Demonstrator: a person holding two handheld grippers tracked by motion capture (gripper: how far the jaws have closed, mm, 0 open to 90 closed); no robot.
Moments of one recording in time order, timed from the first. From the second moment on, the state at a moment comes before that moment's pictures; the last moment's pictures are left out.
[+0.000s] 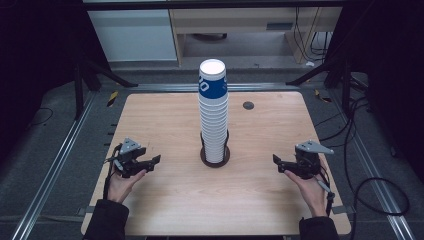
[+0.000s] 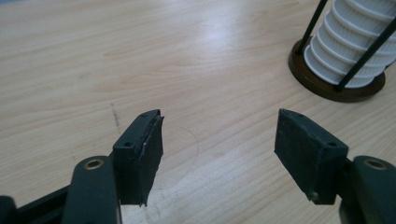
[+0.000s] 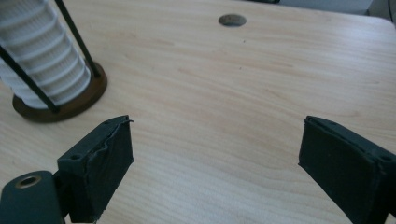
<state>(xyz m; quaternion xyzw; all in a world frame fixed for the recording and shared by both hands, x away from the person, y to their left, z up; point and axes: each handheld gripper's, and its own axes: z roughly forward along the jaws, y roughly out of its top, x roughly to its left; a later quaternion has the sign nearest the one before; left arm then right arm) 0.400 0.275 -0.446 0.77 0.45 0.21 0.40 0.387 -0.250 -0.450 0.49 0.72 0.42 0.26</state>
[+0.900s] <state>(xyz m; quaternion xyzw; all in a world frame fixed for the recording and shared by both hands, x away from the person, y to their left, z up) 0.401 0.271 -0.449 0.77 0.45 0.16 0.41 0.383 -0.232 -0.402 0.44 0.72 0.48 0.24</state>
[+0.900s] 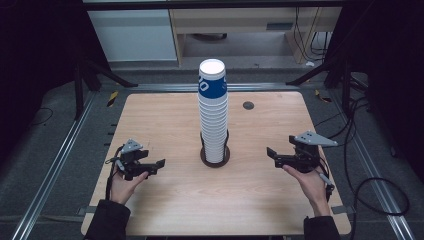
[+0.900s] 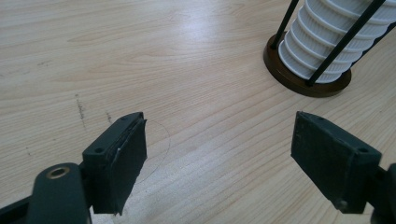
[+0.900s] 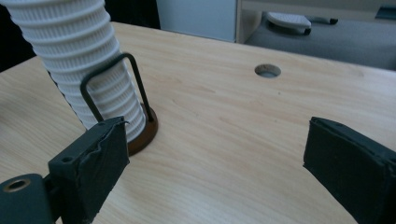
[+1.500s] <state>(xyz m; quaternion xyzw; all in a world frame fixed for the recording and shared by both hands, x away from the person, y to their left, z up) 0.401 0.267 -0.448 0.78 0.44 0.16 0.43 0.391 -0.181 -0.322 0.35 0.70 0.57 0.25</state>
